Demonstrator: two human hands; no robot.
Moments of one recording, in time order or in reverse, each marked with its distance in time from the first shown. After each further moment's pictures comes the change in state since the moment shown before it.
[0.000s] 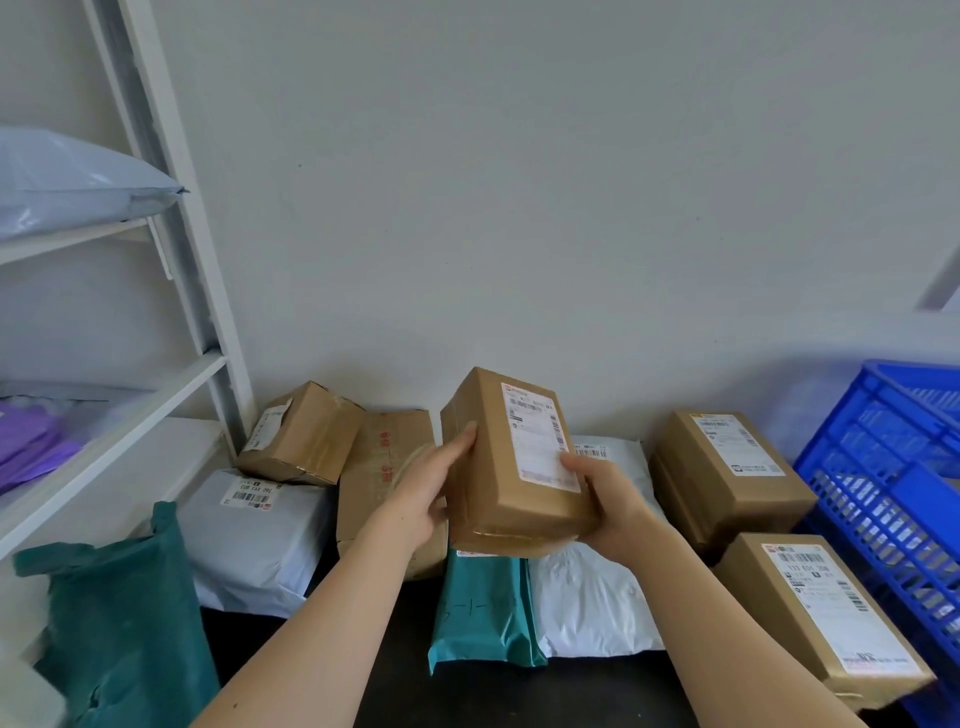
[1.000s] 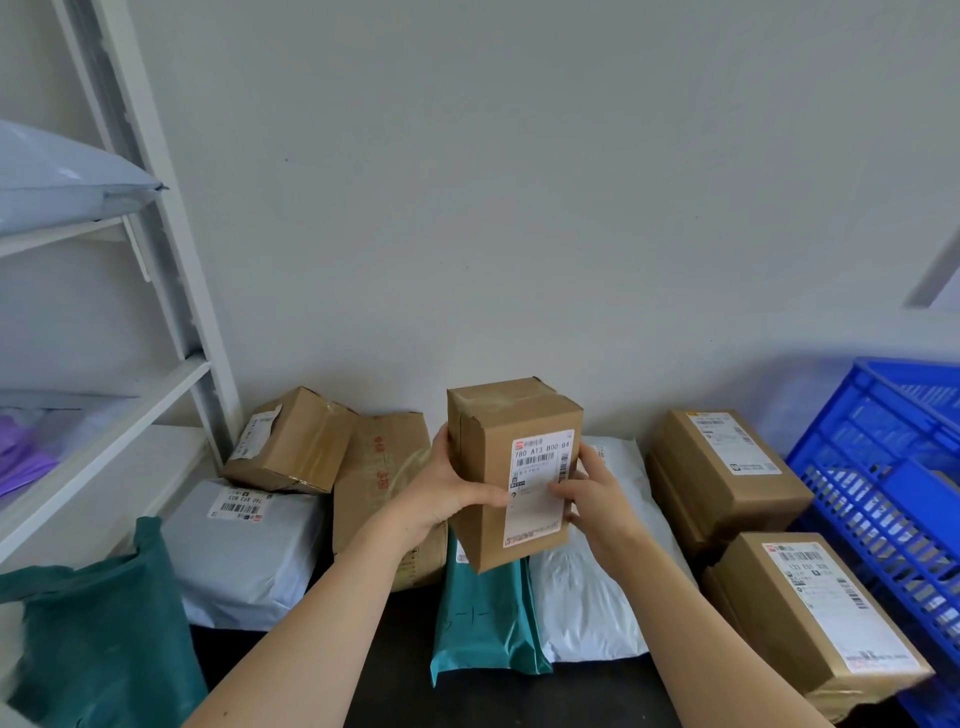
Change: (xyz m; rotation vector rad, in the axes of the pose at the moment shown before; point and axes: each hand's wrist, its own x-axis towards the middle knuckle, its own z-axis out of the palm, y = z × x) left_hand 0.014 0.004 -0.004 0.393 -0.190 0.212; right_hand 0.013 0.015 0.010 -0.344 0.108 -0.342
